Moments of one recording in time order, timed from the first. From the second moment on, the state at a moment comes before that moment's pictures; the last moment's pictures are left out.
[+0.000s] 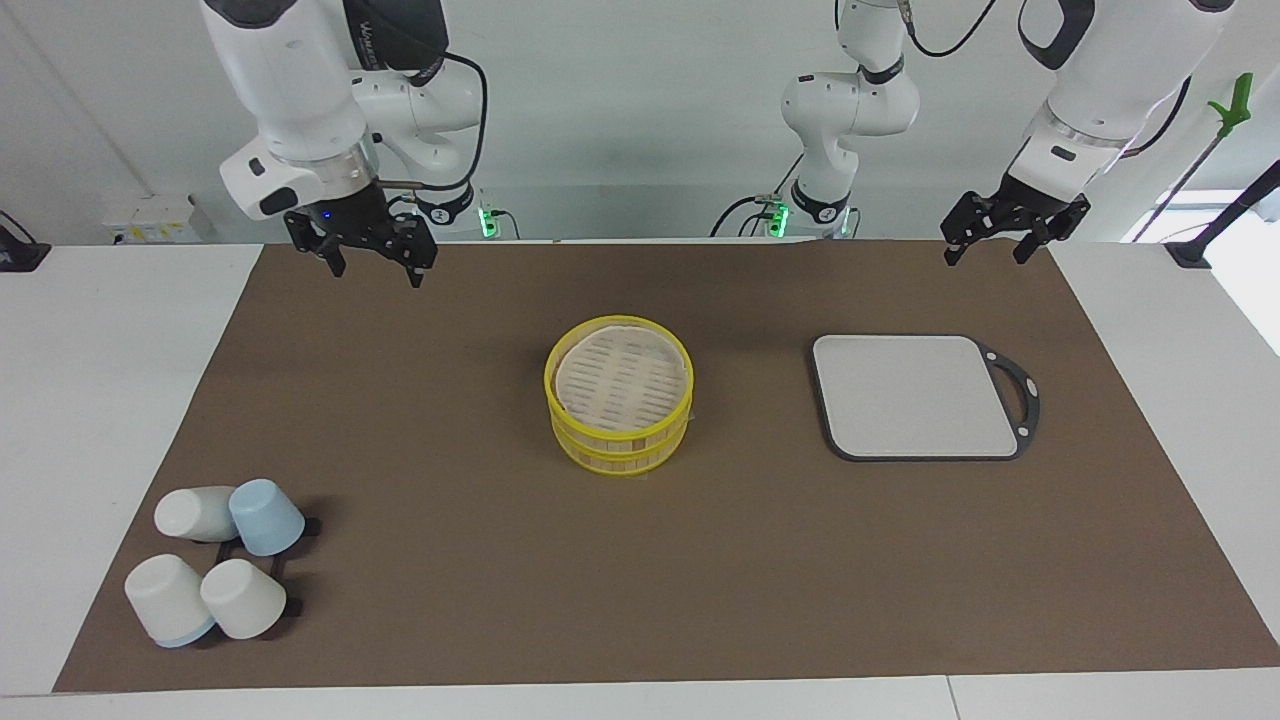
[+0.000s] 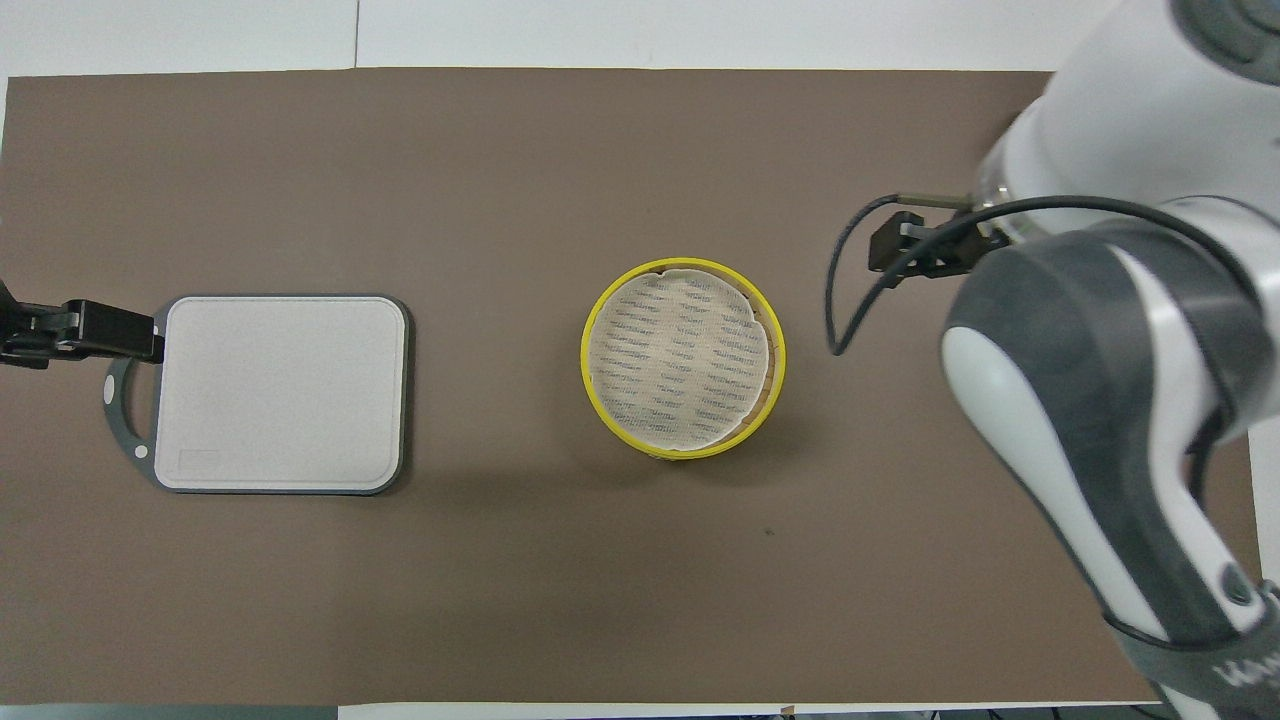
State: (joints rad) left arm -0.15 -0.09 0.10 -1.69 -0.01 1.57 -0.01; right arm 0.09 -0.01 0.05 -1.59 -0.06 1.48 0.26
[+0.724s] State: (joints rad) left arm -0.15 -0.09 0.10 -1.69 -0.01 1.57 -0.01; right arm 0.05 -0.01 0.03 -1.66 -0.02 1.57 0.19
